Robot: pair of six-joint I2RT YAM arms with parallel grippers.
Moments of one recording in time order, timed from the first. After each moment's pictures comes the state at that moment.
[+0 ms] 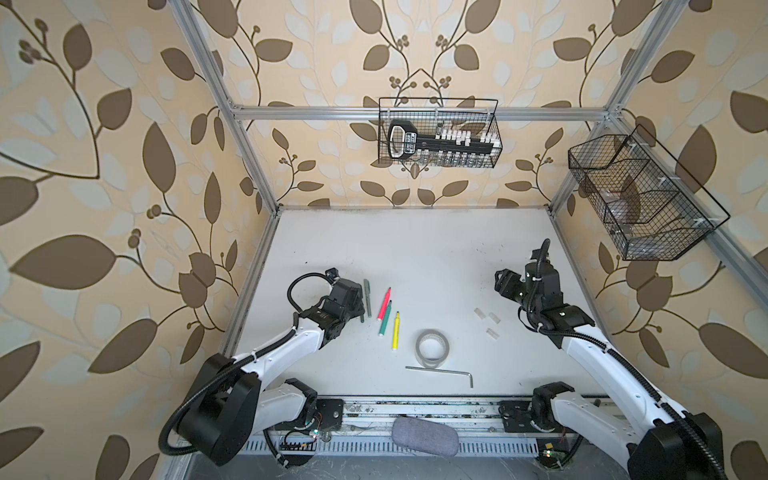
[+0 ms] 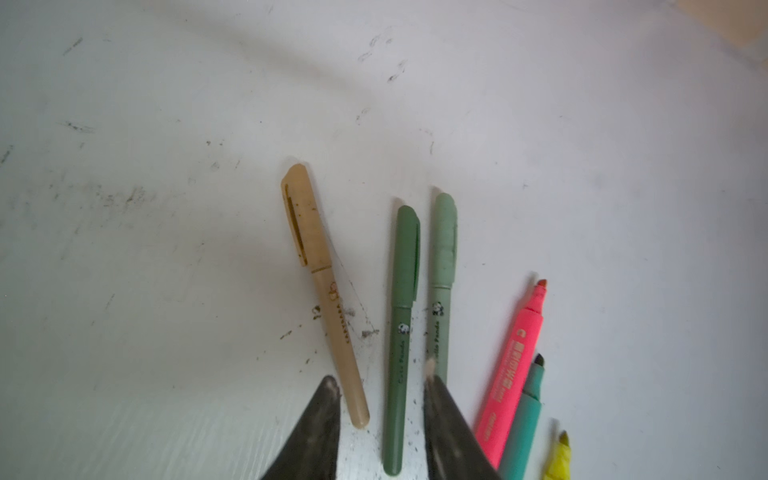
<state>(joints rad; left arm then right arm) -0.45 1.13 0.52 -0.19 -0.24 -0.74 0.20 0.98 0.64 -0.28 0.17 0.55</state>
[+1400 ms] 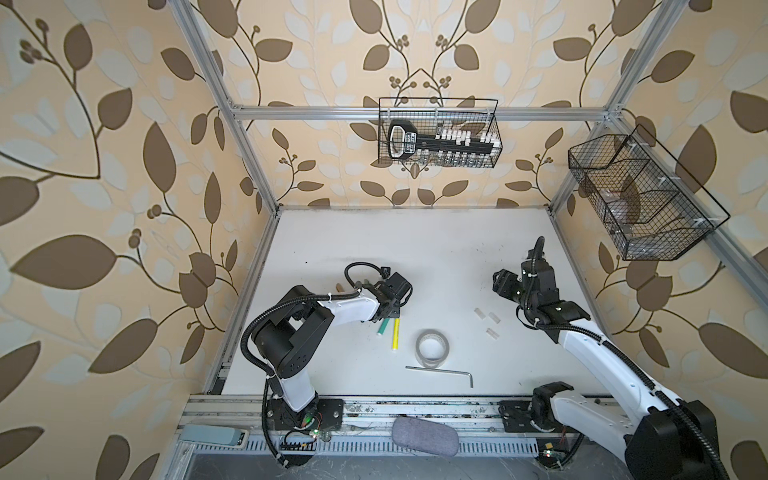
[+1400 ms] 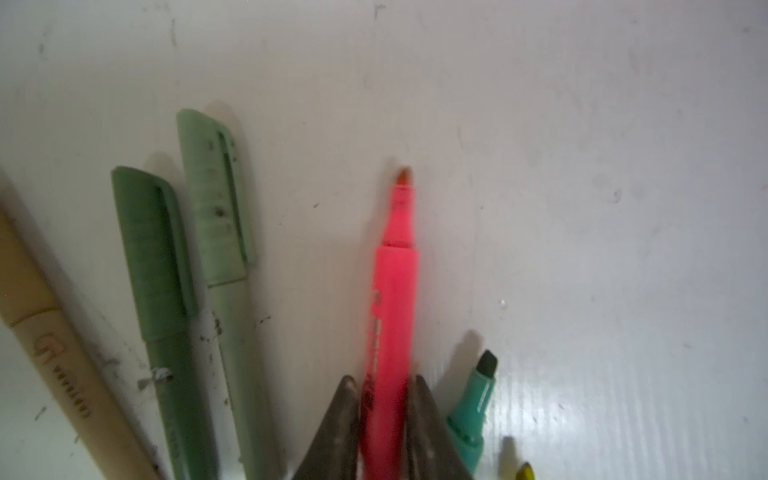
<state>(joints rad) -0.71 1.73 0.92 -0.36 -0.33 -0.62 0.20 1.04 0.66 -0.30 0.16 0.55</state>
